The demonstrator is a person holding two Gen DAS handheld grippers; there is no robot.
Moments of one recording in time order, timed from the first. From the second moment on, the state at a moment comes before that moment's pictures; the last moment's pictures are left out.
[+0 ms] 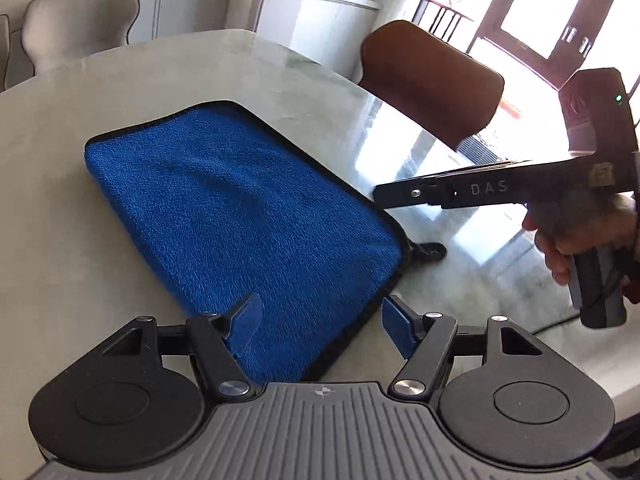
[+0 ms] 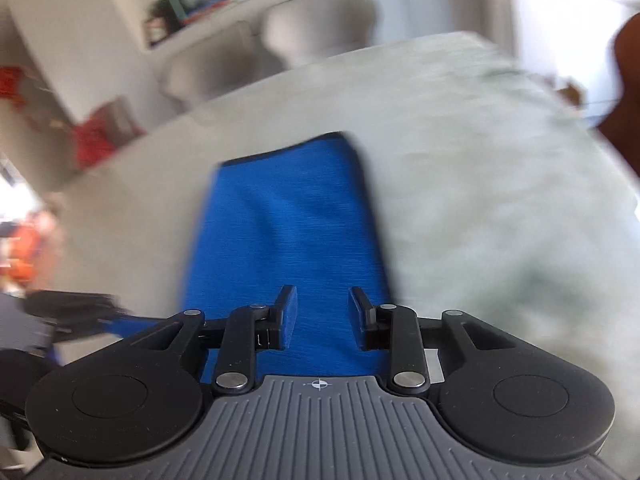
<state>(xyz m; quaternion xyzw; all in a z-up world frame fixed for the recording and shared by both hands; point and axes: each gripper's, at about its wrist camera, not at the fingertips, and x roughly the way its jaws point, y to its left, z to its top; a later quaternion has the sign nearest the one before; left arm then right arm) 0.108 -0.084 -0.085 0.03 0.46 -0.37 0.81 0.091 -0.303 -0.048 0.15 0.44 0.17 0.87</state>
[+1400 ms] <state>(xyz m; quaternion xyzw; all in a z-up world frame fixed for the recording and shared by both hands) 0.100 -0.078 -0.097 -0.20 0.59 -0.06 0.78 0.074 -0.329 -0.021 -0.03 0.42 0.33 0.85</state>
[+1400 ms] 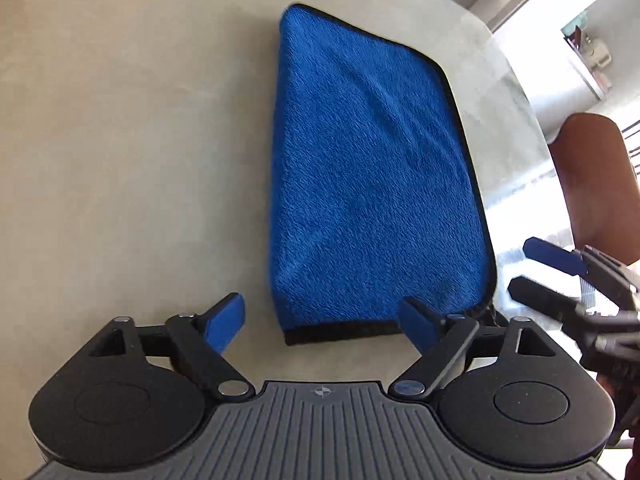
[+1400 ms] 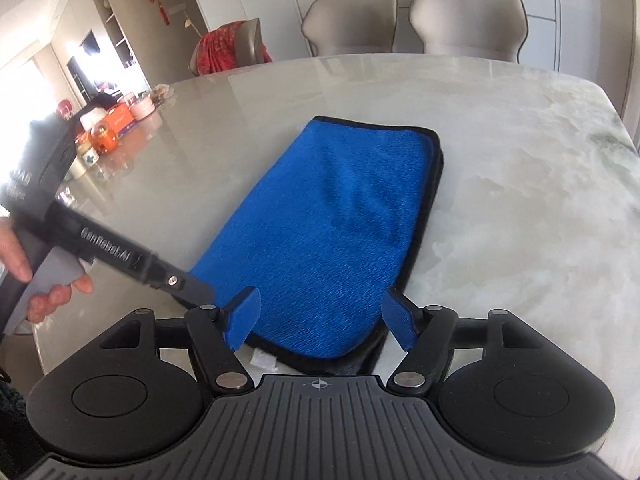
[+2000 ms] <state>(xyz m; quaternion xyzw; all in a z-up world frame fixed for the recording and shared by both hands) 0.121 -0.068 -0.094 -0.23 0.61 -0.10 0.75 0.042 -0.254 -0.041 -0.23 0.36 0.41 0.80</state>
